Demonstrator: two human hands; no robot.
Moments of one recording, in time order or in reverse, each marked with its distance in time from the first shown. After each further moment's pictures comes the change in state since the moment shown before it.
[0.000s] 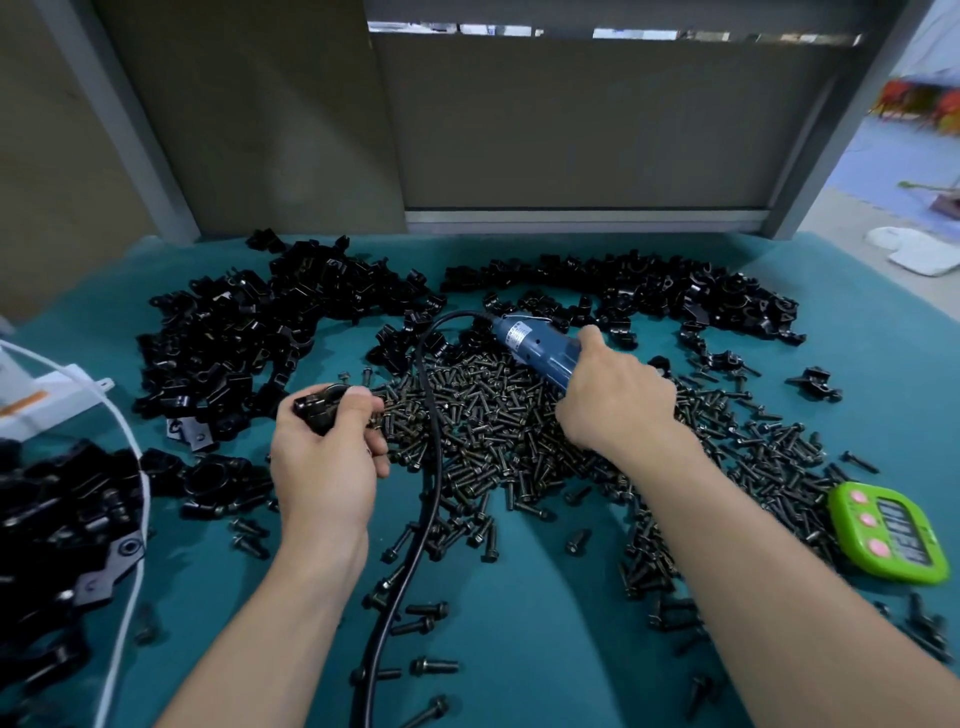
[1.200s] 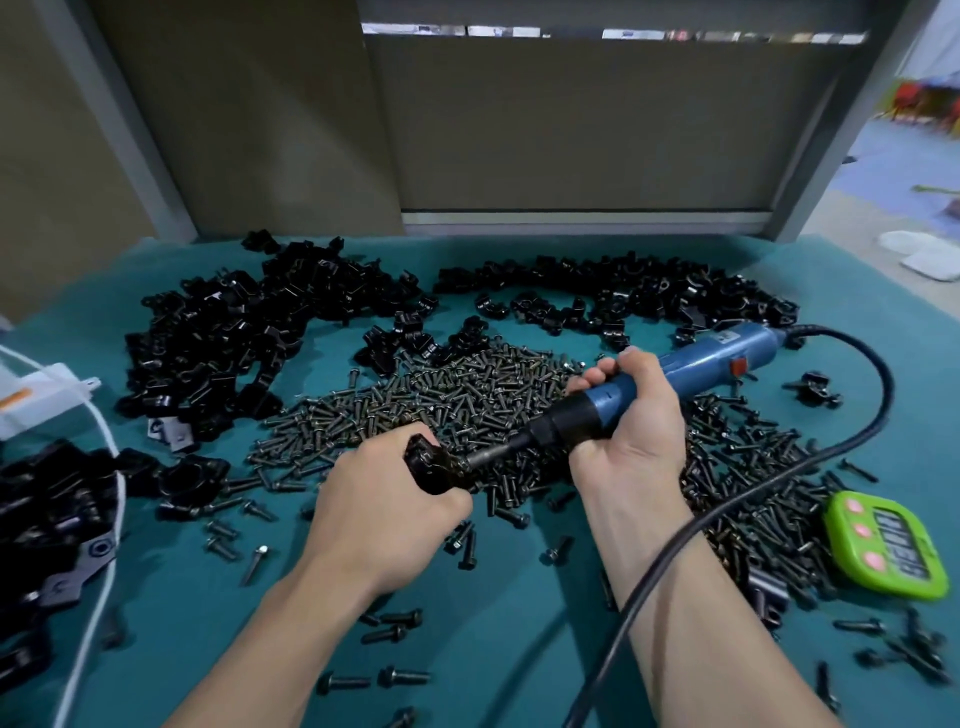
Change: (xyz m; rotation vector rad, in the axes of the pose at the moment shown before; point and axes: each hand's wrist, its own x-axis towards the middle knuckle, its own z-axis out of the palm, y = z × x) left_hand -0.034 0.003 0.011 0.910 -0.467 0.230; right_hand -0.016 0.005 0.012 2.421 0.112 0.503
